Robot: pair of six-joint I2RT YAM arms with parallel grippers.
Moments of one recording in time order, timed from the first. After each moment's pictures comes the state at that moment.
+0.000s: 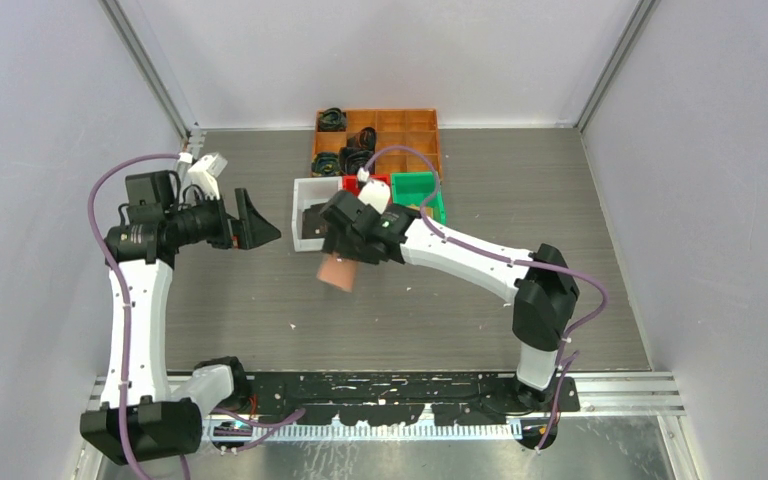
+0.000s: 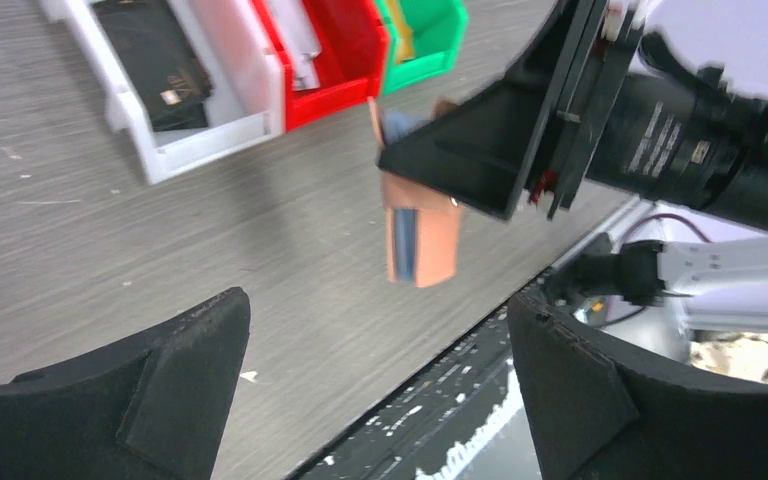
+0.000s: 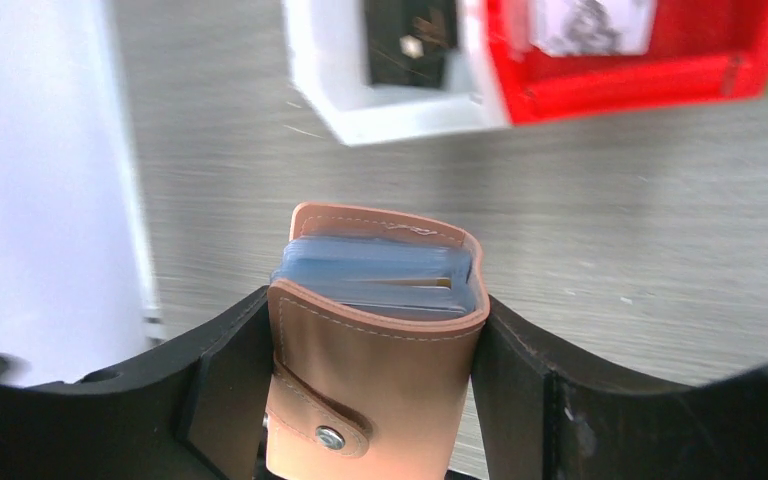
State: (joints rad) left arm 0.16 1.02 1.20 -0.94 0.83 -0.04; right arm 1.01 1.80 1.65 -0.71 0.34 1.09
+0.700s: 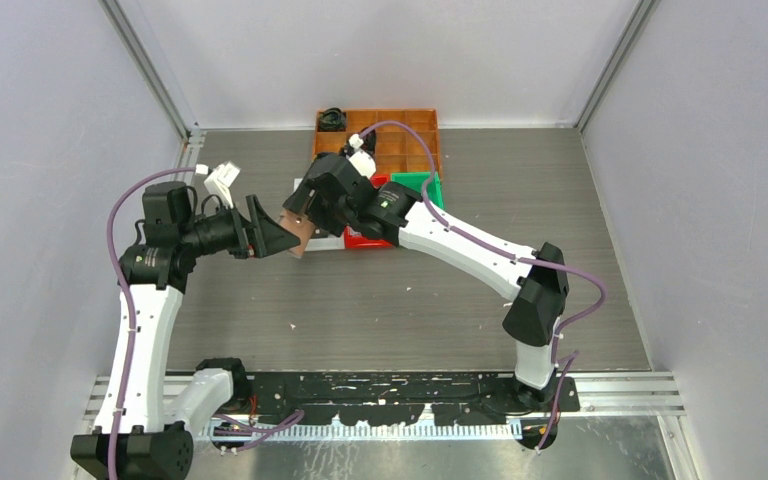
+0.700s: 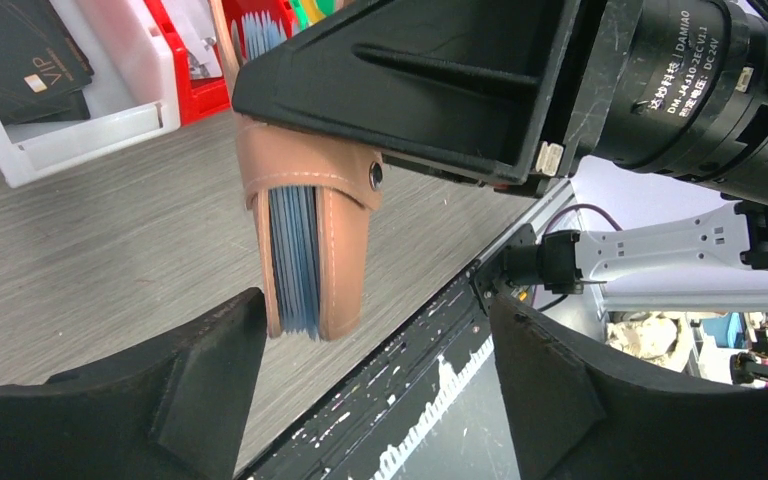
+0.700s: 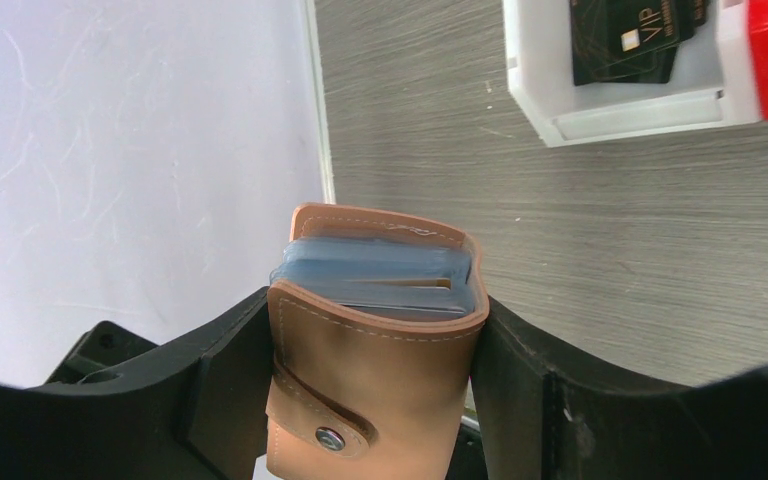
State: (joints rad) left arm 0.02 0.93 1.09 -0.77 0.87 -0.30; right arm 1.01 1.85 1.85 -0.59 0.23 1.26
